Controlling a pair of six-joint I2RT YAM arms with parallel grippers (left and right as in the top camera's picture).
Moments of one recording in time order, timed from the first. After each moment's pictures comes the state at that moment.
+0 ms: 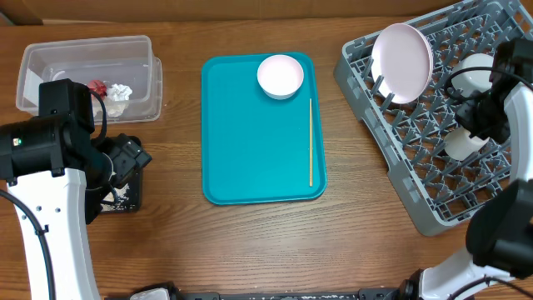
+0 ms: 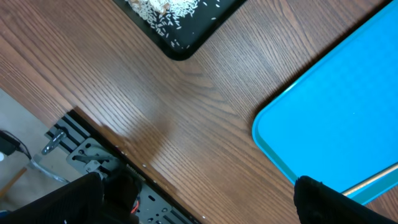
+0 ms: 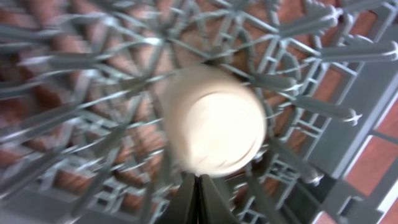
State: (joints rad) left arm 0.19 1.36 1.60 -1.69 -0.04 -0.70; right arm -0.31 1.81 1.64 -1.23 0.15 0.41
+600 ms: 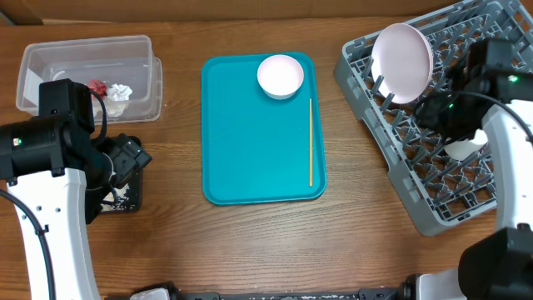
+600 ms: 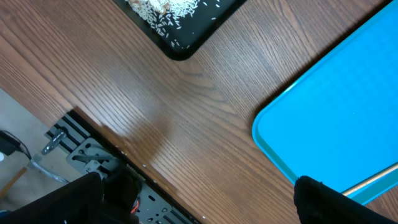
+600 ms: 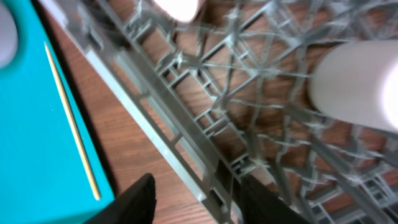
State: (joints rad) left arm 0.19 1.36 1.60 -1.69 -0.04 -0.70; right arm -0.16 1.64 1.49 -1.18 -0.15 0.14
